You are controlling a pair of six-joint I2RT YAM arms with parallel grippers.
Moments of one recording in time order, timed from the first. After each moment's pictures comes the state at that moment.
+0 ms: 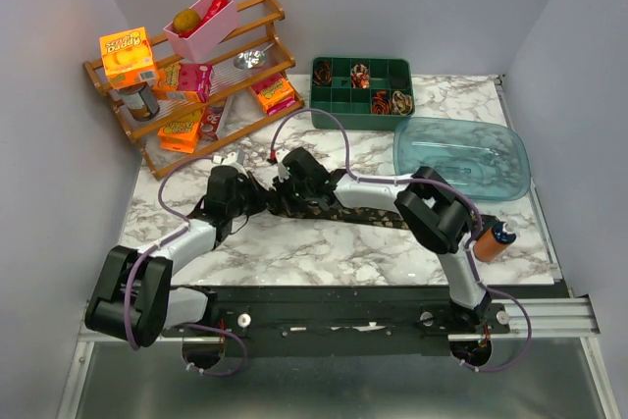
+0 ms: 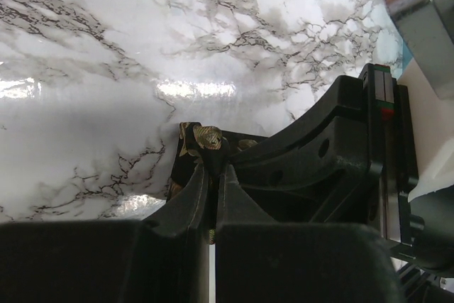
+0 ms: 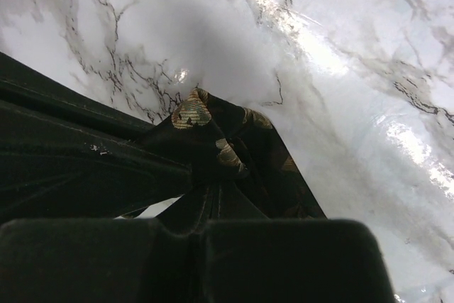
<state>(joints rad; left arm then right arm) -0.28 1.25 0.43 0.25 0.23 -0.68 0.92 2.13 1.42 -0.05 -0.19 0.26</state>
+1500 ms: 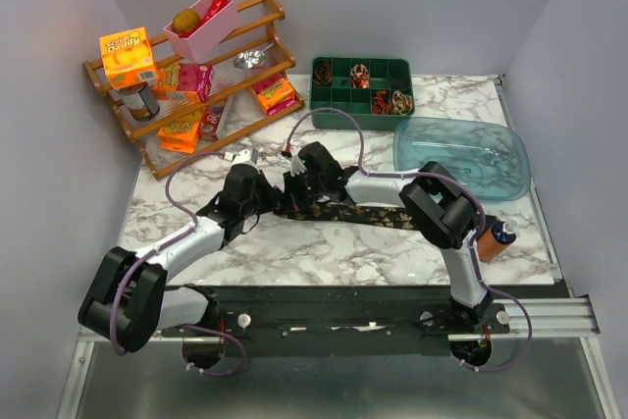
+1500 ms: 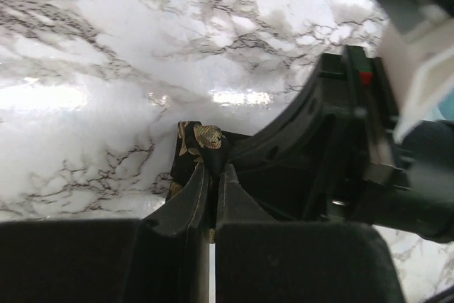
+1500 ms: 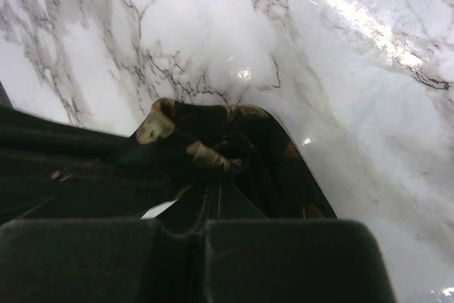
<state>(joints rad) -0.44 1.23 0.50 0.14 -0.01 -0.67 0.84 2.12 1.34 0.06 -0.40 0.40</state>
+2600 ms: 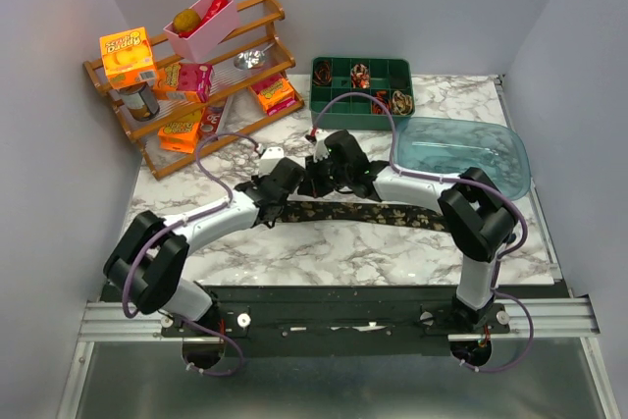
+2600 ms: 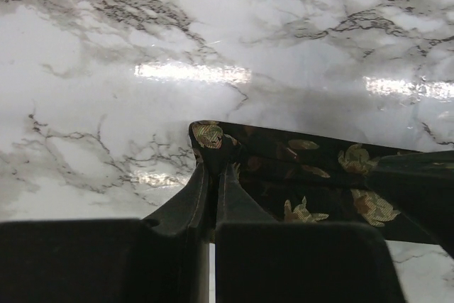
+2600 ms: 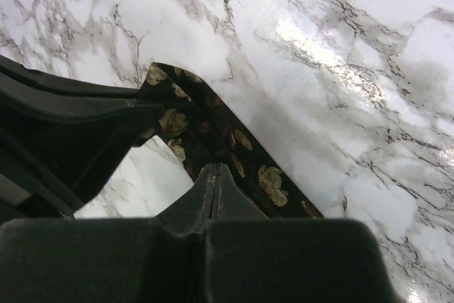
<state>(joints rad) -0.67 1.44 0.82 -0.36 -0.55 -0.61 0.76 1.88 1.18 0.07 -0.33 0.36</state>
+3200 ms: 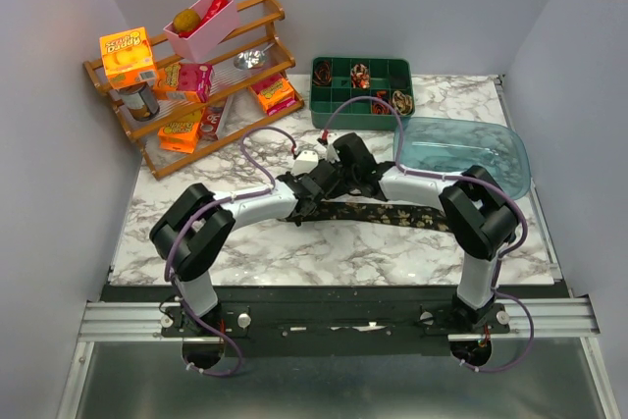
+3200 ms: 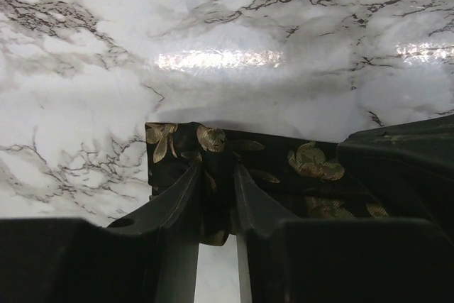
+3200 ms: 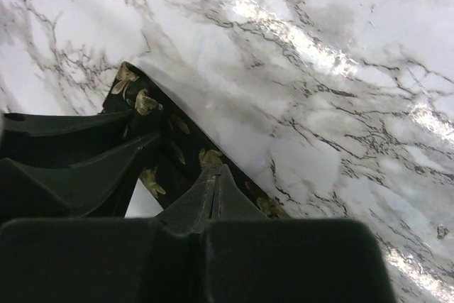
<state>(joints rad) -0.83 1.74 1.05 -0.48 -0.63 -0.64 0.71 1.87 1.13 0.03 -0.26 0.34</state>
